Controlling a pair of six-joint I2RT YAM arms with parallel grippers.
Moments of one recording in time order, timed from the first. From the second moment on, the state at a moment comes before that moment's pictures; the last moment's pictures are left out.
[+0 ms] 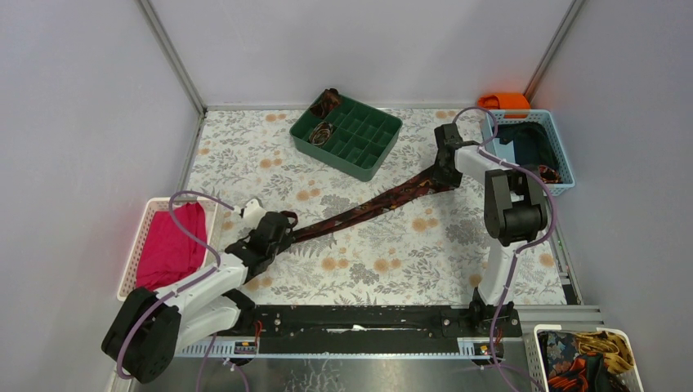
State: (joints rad) left arm -0.53 1.00 0.31 -0.14 -0.41 -1.01; right arm 0.17 1.97 1.32 -0.53 0.26 0.43
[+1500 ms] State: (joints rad) left arm -0.53 1.04 0.31 -0.13 -0.41 -1.01; right arm 0.16 2.05 1.56 -0.56 0.22 0.39
